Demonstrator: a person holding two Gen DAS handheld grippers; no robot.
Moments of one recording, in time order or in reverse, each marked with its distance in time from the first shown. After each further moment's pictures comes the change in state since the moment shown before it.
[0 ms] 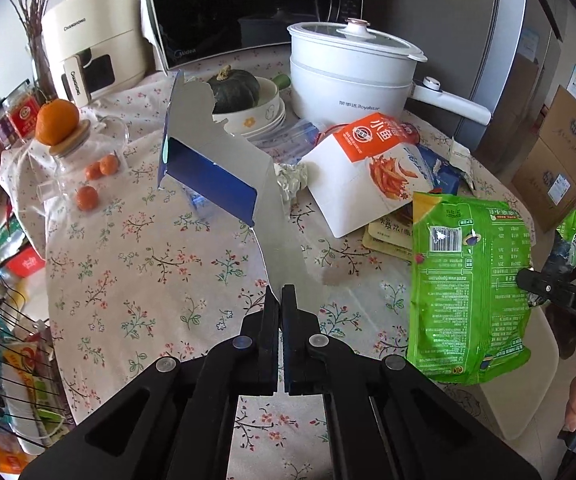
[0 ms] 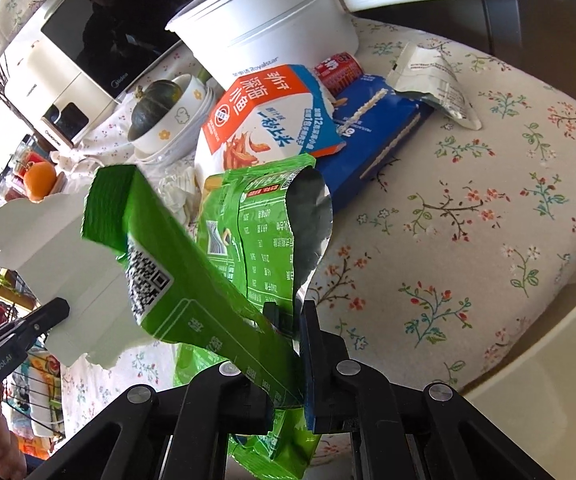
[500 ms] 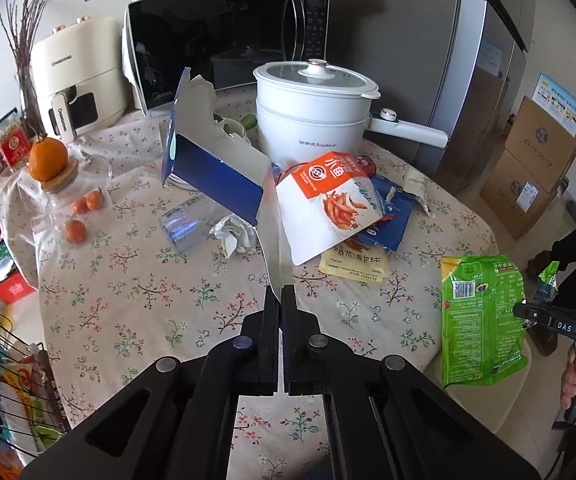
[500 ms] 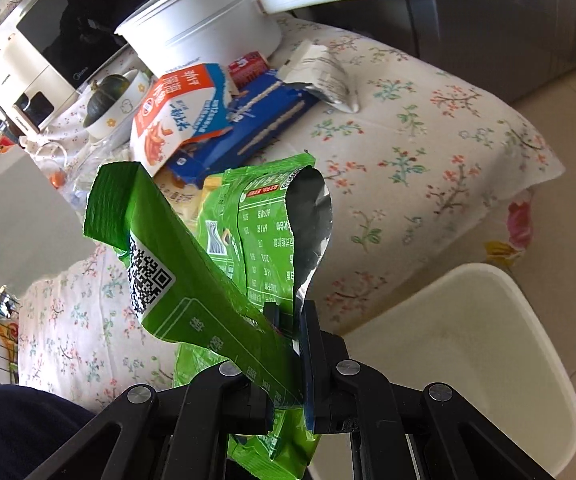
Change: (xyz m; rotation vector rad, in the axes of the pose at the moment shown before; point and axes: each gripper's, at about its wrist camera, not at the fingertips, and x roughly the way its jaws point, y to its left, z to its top) left arm -0.049 -0.016 0.006 0.038 -0.091 -0.124; right arm -0.061 -0.082 -0.025 -0.007 0.021 -0.114
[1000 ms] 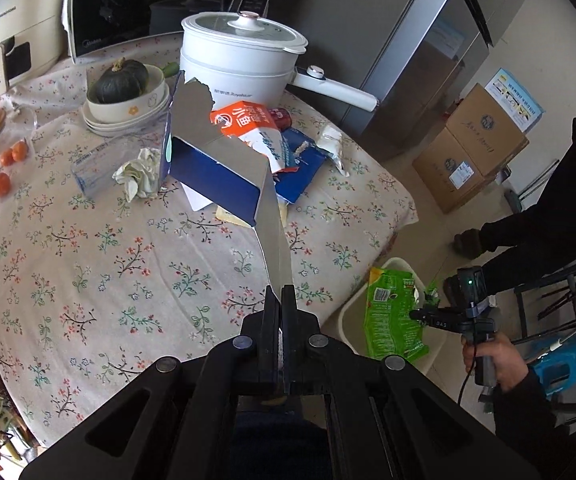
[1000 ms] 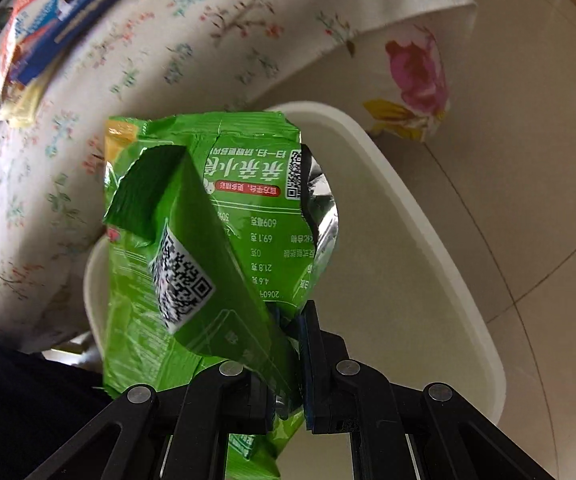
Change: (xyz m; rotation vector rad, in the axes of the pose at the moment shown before) left arm -0.008 -0.057 -0.004 -0.047 0.201 -0.266; right arm 0.054 -0.131 -0.053 0.036 0.314 -0.120
